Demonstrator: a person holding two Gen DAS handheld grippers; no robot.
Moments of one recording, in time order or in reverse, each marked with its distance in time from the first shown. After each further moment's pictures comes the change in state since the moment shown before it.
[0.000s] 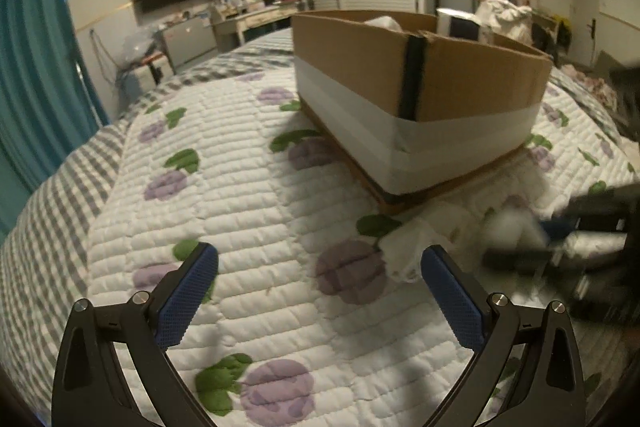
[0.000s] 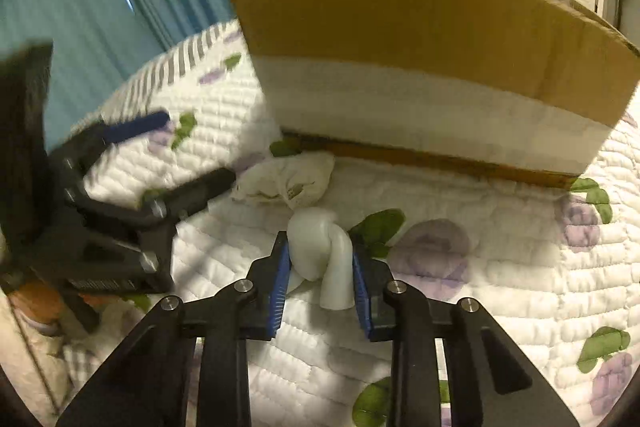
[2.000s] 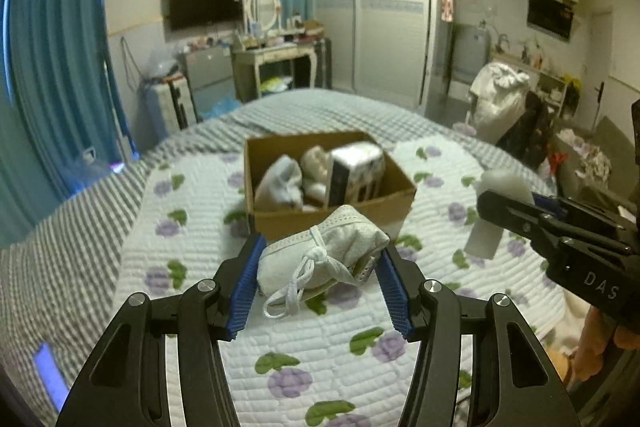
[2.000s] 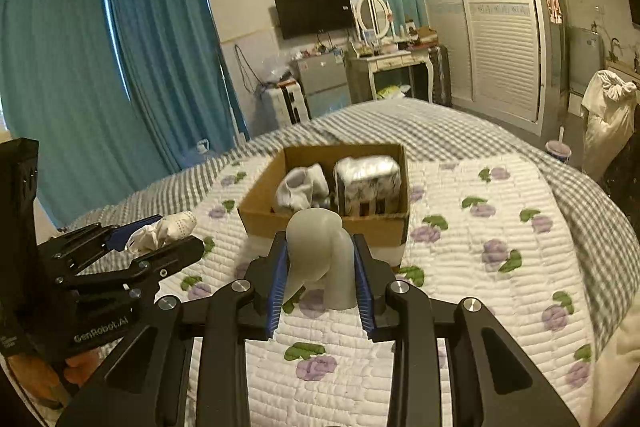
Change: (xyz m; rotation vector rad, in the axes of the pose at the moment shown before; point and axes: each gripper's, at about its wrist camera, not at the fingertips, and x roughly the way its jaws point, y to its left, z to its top) left arm -0.162 -0.106 0.085 -0.167 -0.122 0.026; right arm -0.243 -0.032 0.015 0.012 -0.359 -0.068
